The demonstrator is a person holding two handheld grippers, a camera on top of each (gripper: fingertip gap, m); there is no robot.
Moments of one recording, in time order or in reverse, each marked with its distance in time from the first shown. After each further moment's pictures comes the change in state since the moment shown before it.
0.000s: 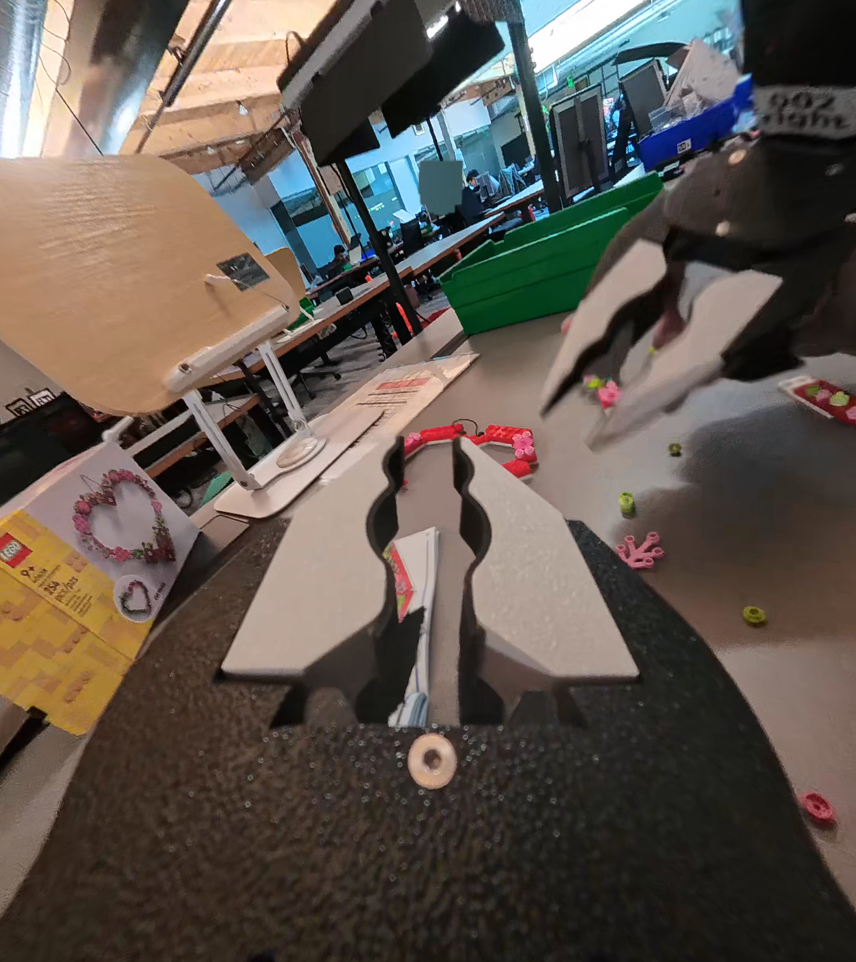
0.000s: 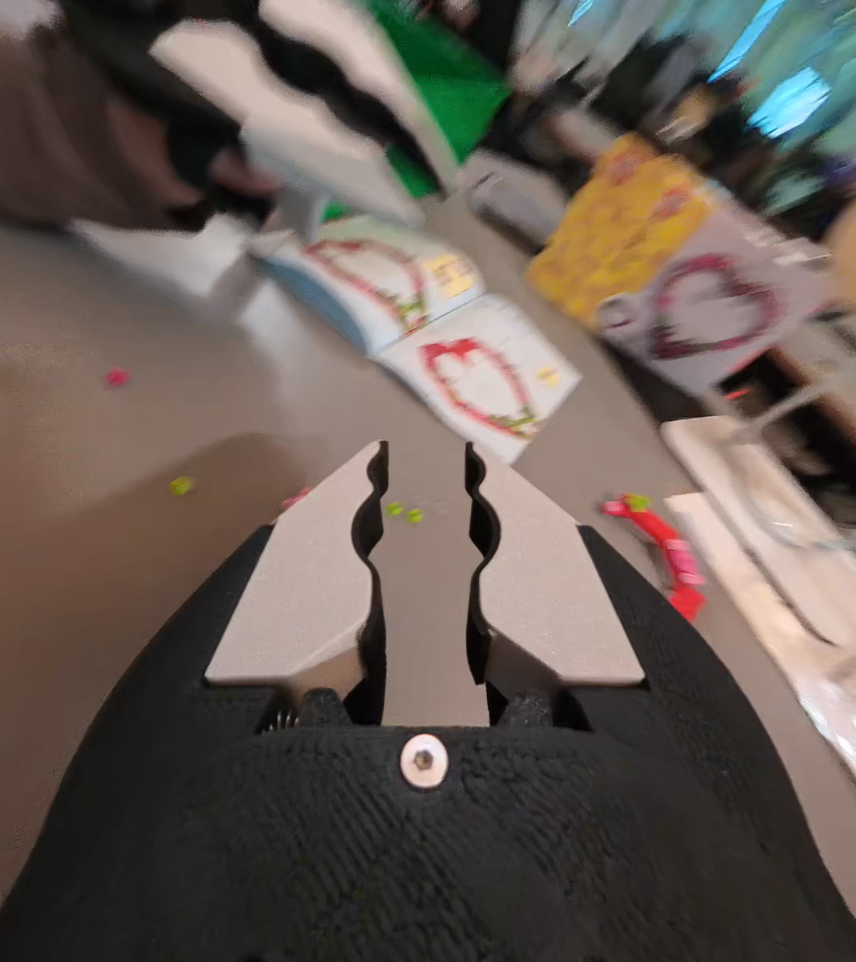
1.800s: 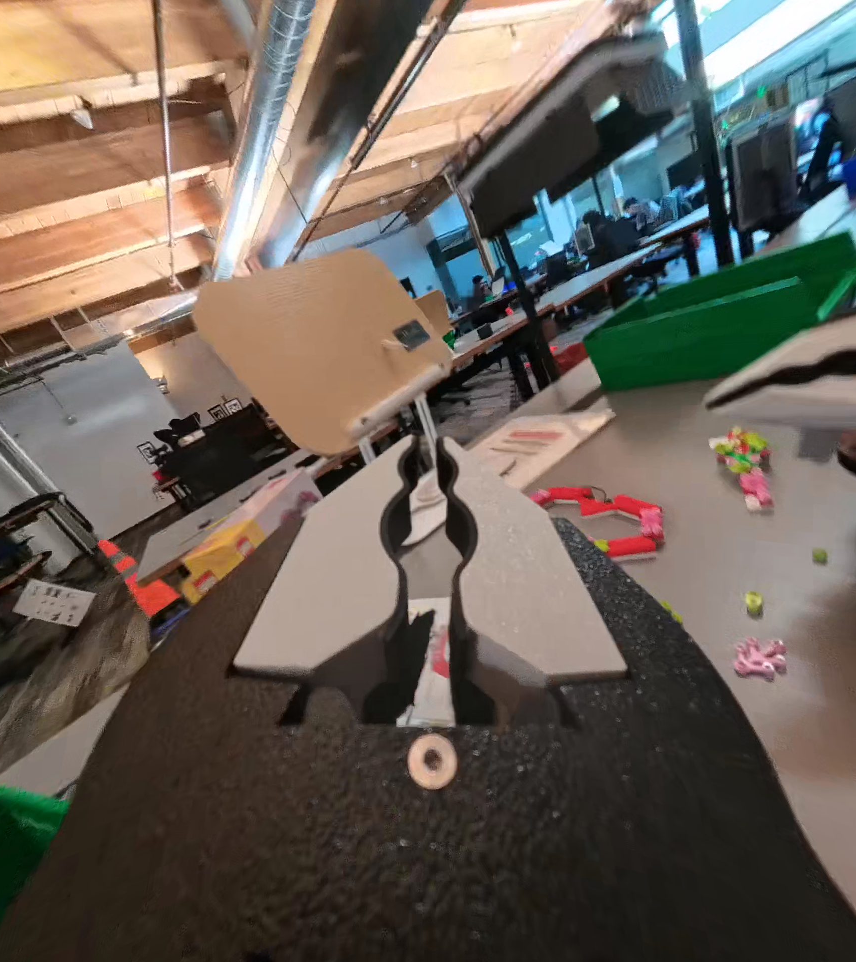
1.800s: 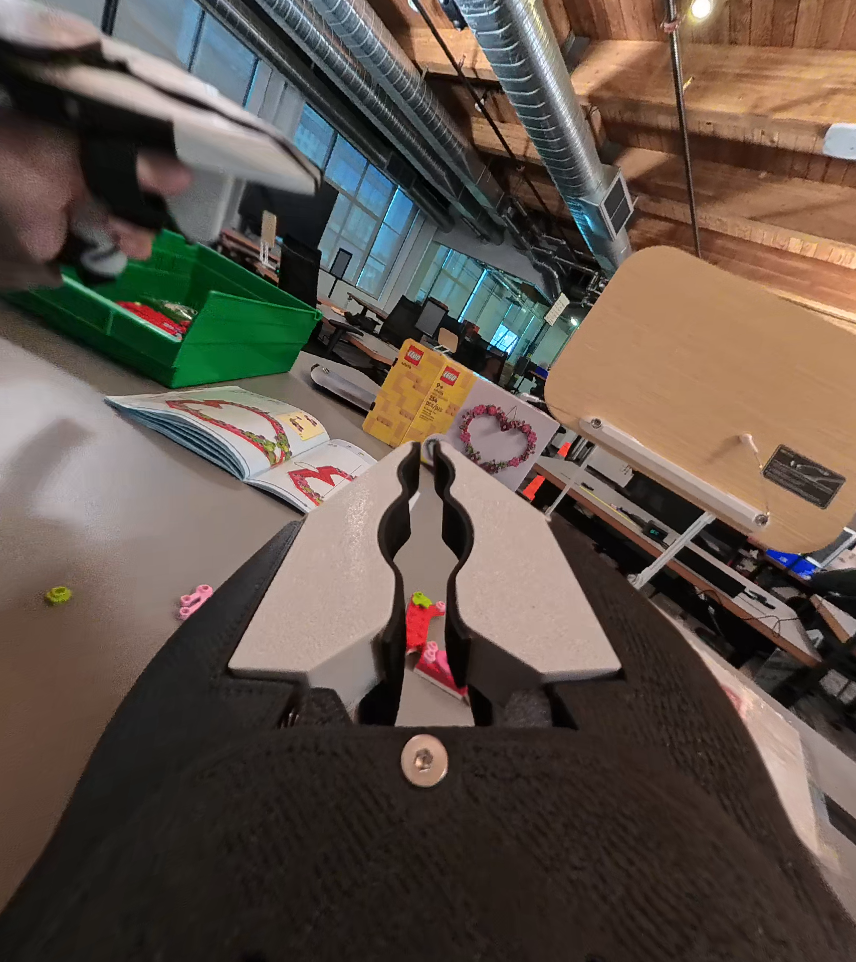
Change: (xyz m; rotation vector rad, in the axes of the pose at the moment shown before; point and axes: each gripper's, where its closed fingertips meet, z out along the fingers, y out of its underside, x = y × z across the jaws) left arm -0.058 -0.065 -0.038 0.057 -0.304 0.053; right arm 0.034 -0.034 -0.054 0.391 0.398 -0.055
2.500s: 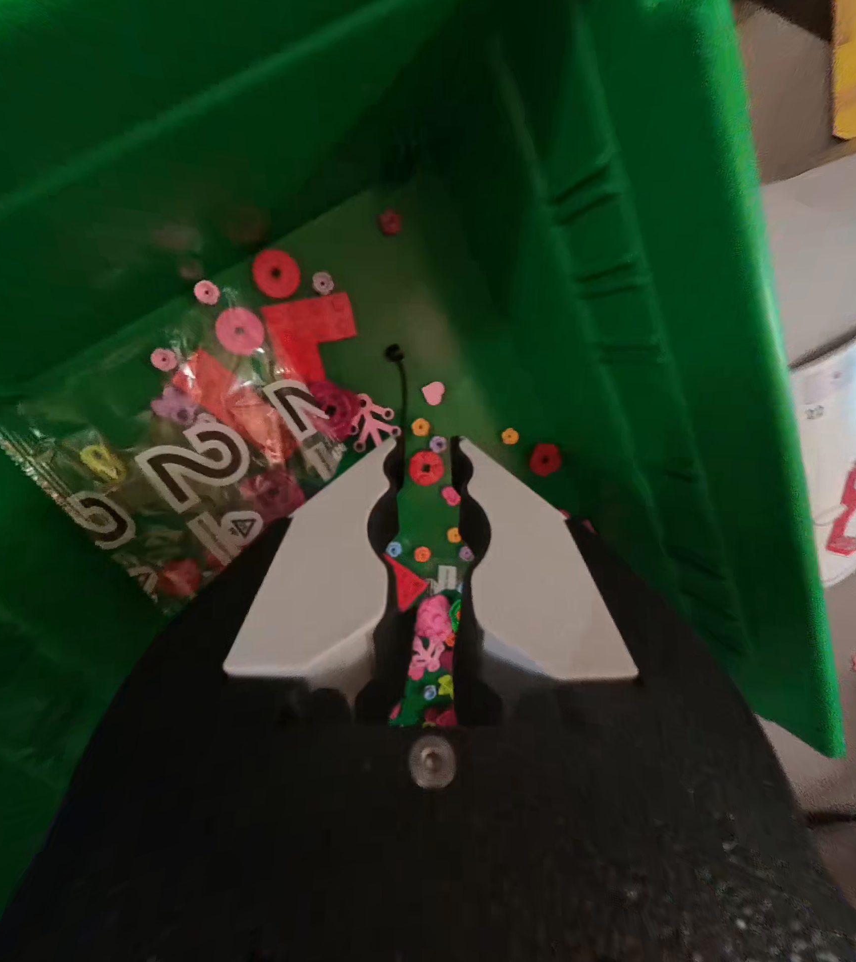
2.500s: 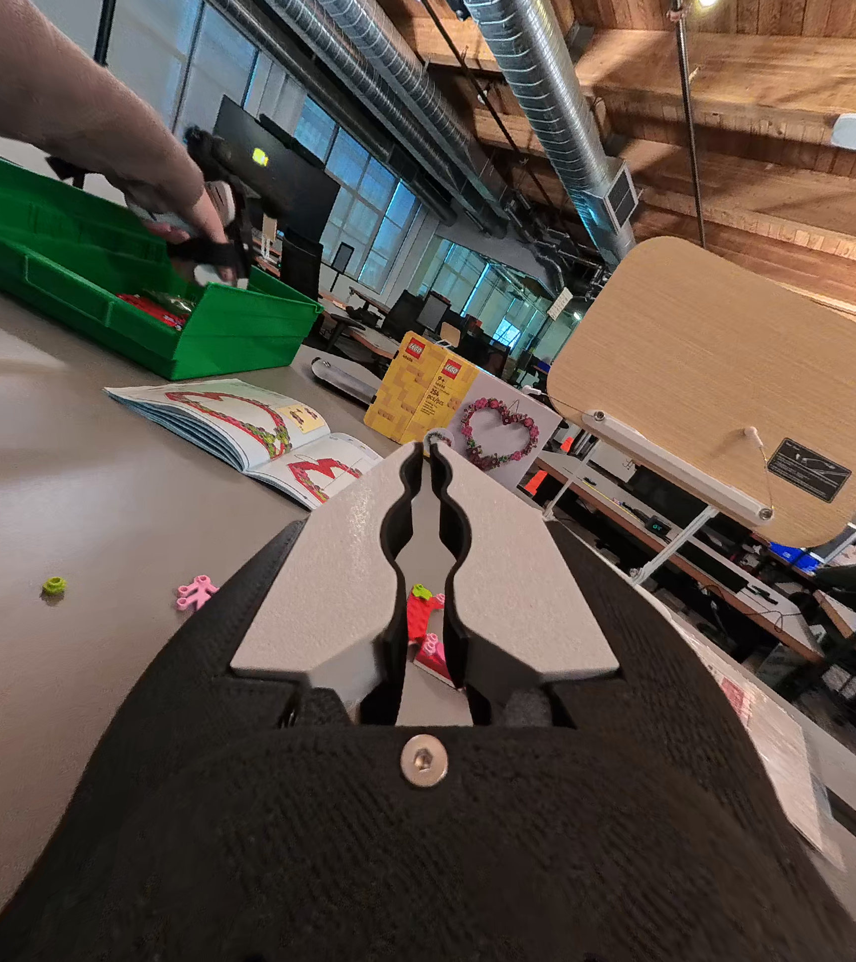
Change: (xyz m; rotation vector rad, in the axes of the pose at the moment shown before) left arm -0.220 0.283 -0.124 -1.405 -0.292 -1.050; right arm 0.000 0.005 0.000 -0.011 -0.005 0.002
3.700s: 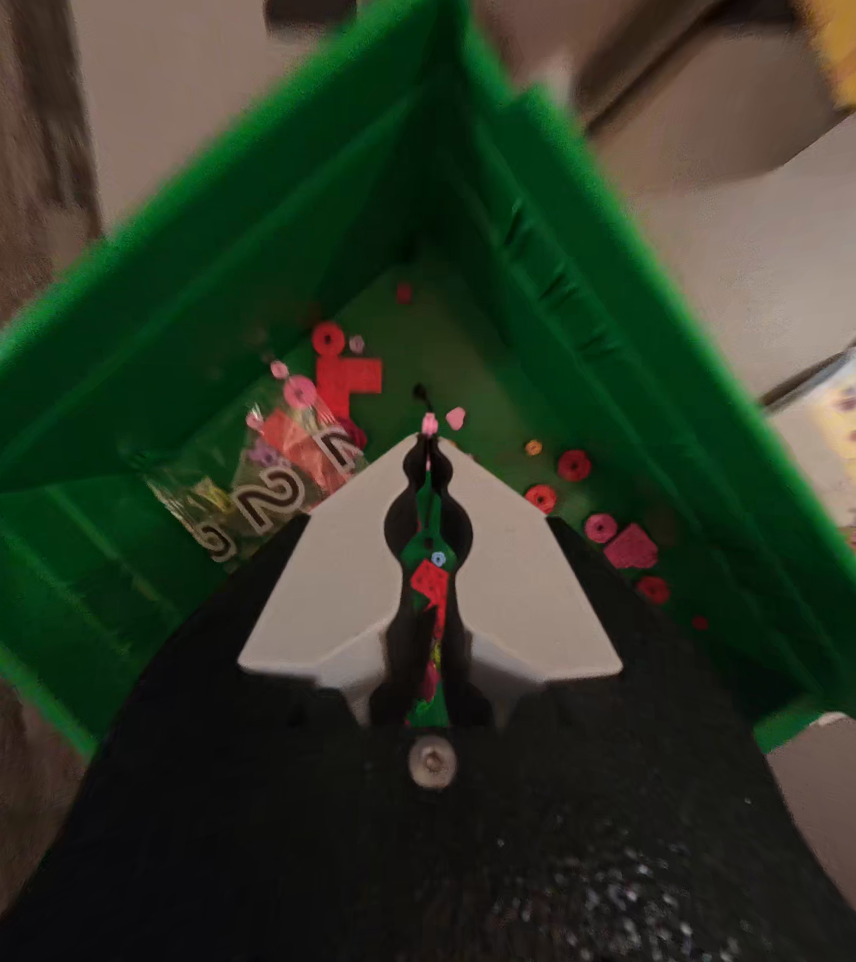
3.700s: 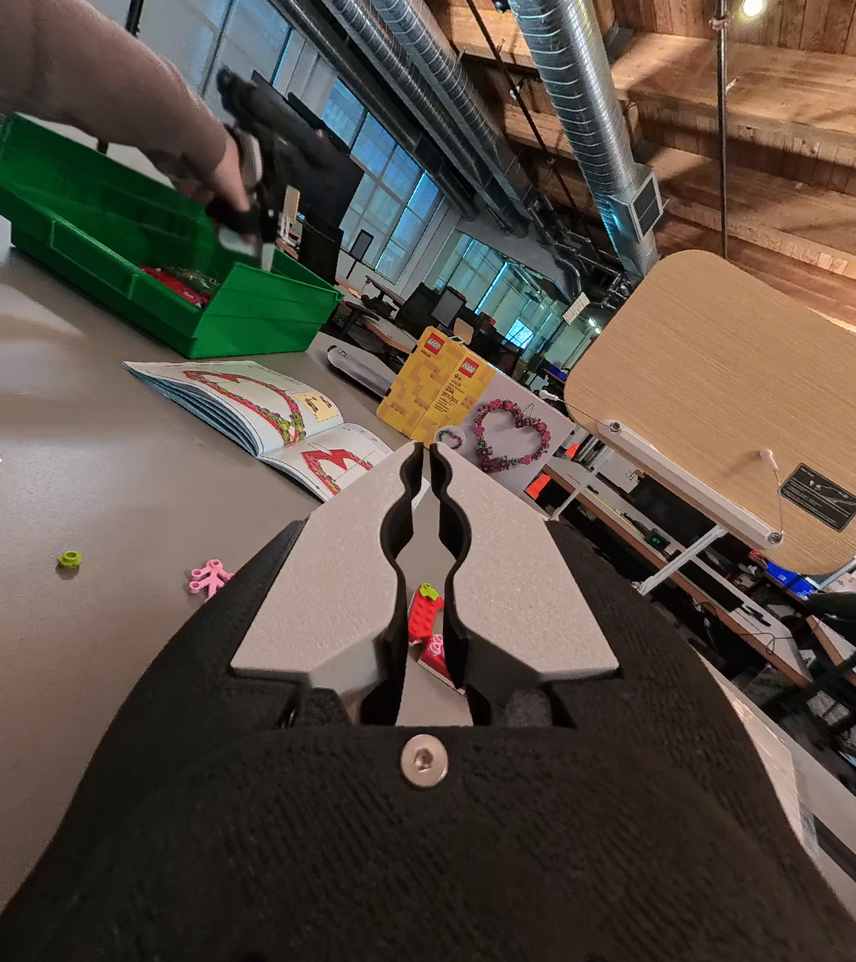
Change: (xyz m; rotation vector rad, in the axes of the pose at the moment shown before) left arm 0.000 -0.018 -0.028 0.162 -0.182 0.241; right arm -0.012 0.001 0.002 -0.012 -0.044 -0.063
